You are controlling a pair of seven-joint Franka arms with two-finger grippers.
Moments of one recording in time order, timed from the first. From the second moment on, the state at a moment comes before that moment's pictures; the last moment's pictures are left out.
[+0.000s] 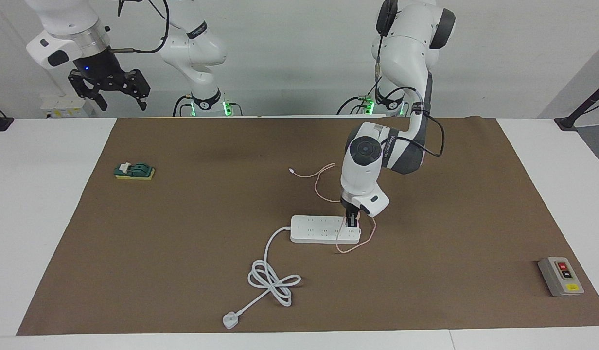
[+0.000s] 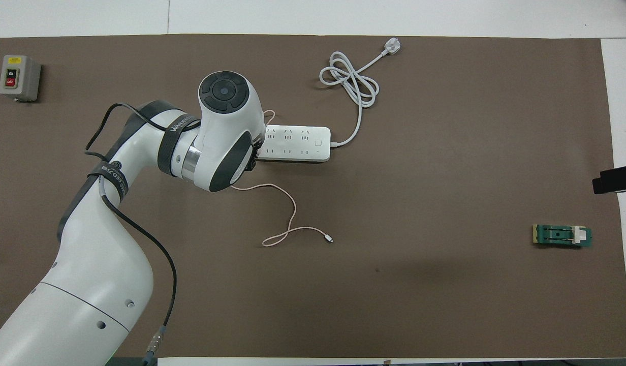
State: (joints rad) left arm -0.46 0.53 -0.05 -1.58 0.07 2.08 -1.91; right arm -0.04 -0.14 -0.03 -1.63 -0.02 1.46 -0.07
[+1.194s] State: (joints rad) left arm -0.46 0.52 -0.05 -1.60 0.08 2.11 -1.90; right arm -0.04 -0.14 -0.03 -1.63 -0.02 1.46 -0.07
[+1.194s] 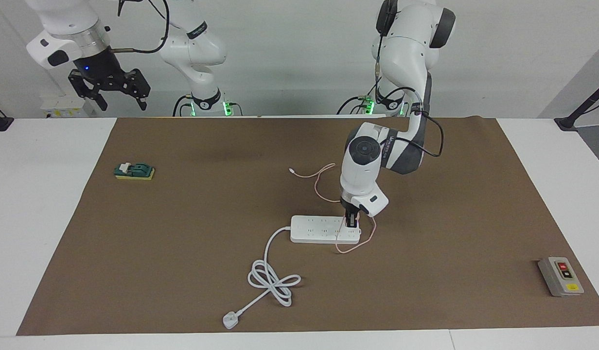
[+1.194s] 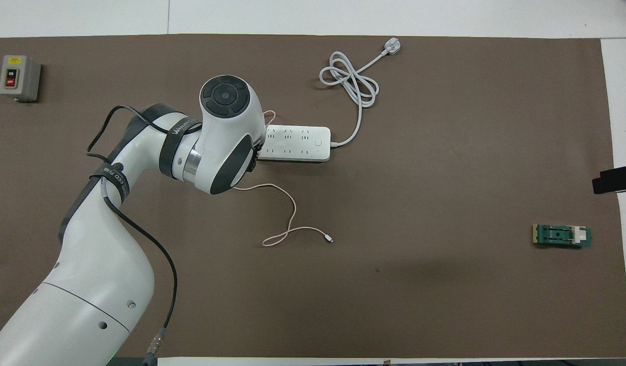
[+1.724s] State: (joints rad) left arm -0.44 0.52 -0.04 -1.61 0.08 2.12 -1.85; right arm -0.04 -0.14 -0.03 -1.63 -0.02 1.46 -0.07
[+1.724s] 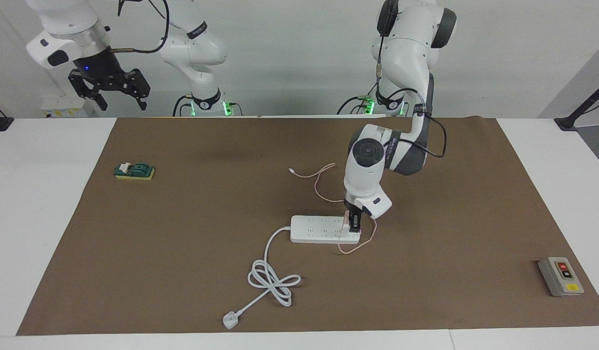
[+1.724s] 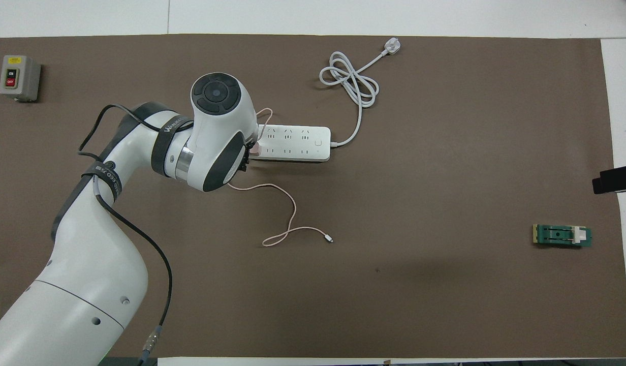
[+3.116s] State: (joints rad) left arm -0.24 0.22 -0.03 -1.58 0.07 1.88 -1.00; right arm -0.04 -0.14 -0.03 -1.63 -0.02 1.46 -0.07
